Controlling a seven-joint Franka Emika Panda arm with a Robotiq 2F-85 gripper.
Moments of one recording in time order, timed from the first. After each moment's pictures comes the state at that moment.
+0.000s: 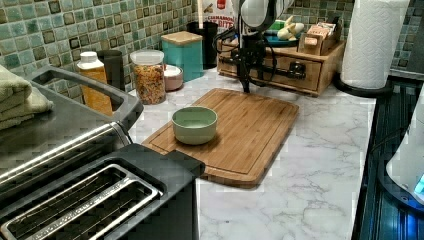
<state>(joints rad) -0.21 0.38 -0.22 -2.22 -0.32 1.05 -0.78</state>
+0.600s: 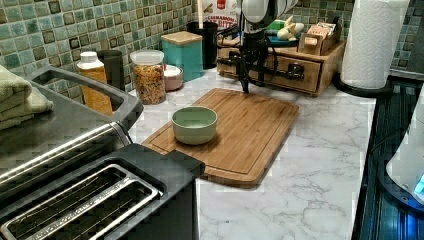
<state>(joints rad) -0.26 0.32 -0.17 -2.27 -0.21 1.07 -0.79</state>
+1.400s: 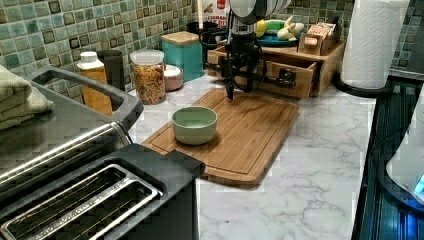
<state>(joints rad) -0.26 0.28 -0.03 -2.32 -0.10 1.04 -0.70</state>
